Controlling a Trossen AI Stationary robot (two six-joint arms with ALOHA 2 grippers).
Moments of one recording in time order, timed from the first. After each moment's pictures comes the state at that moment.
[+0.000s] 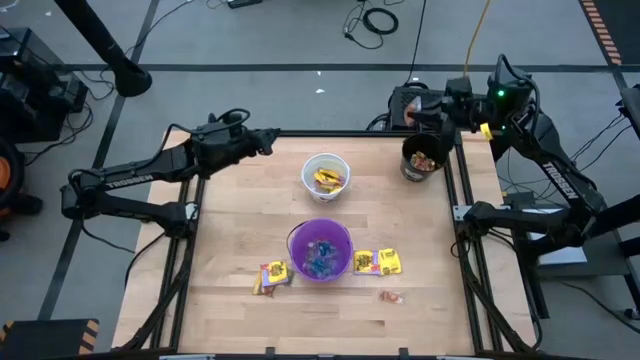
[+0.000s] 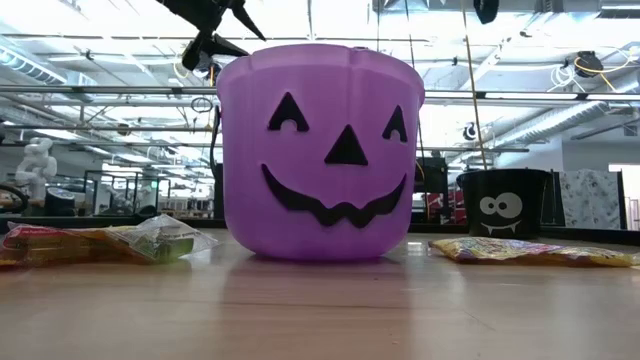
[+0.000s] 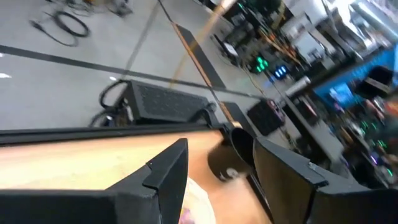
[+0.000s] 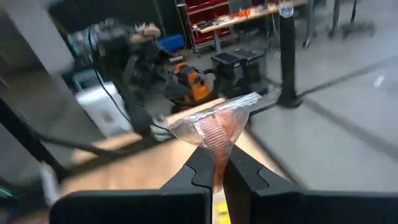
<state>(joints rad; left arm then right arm) 0.31 1.05 0.97 -0.16 -0.36 -0.84 -0.81 0.98 1.36 -0.59 -0.58 0.15</state>
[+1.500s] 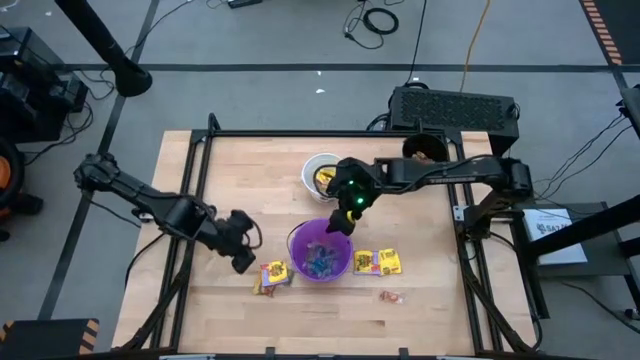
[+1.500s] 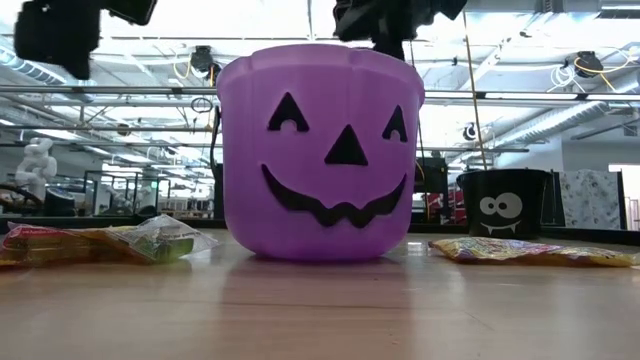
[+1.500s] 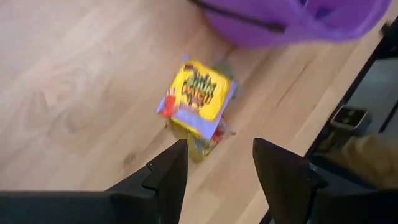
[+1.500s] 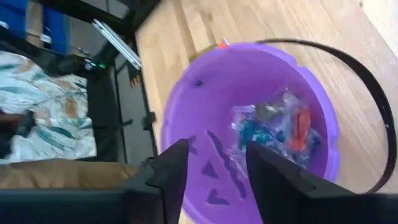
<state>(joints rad) -0.44 1.13 0.96 -0.88 -0.04 -1.23 -0.08 1.64 1.36 -0.51 -0.50 0.68</state>
